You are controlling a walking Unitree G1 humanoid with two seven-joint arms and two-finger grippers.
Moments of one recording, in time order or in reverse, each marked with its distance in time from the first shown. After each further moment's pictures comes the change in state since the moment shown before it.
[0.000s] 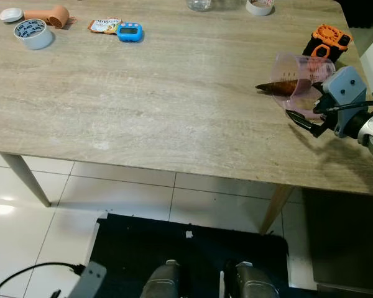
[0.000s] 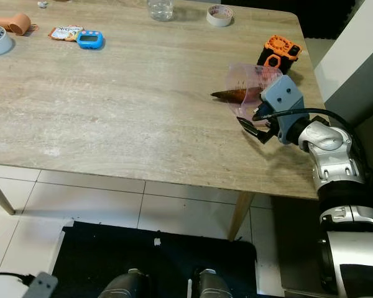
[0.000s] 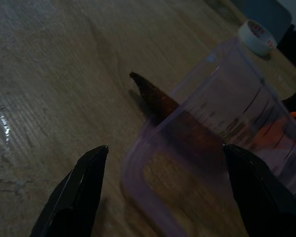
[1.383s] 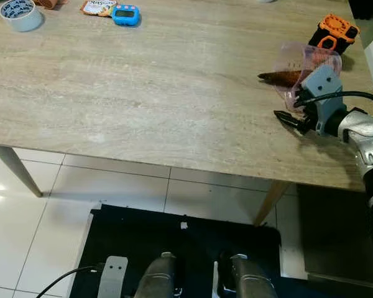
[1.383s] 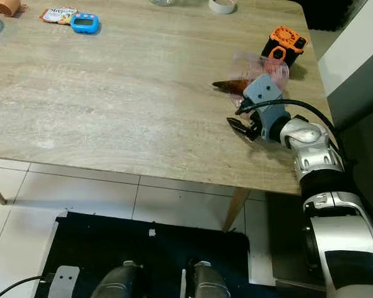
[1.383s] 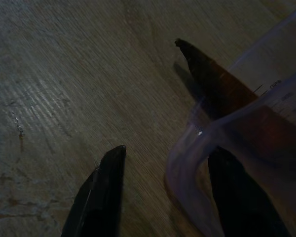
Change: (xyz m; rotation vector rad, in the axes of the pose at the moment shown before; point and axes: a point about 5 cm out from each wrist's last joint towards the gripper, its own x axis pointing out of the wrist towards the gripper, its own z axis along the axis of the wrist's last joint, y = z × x) left arm -0.015 -0.070 -0.007 -0.098 -0.076 -0.323; right arm 0.030 0.022 -0.003 0.103 0.108 0.092
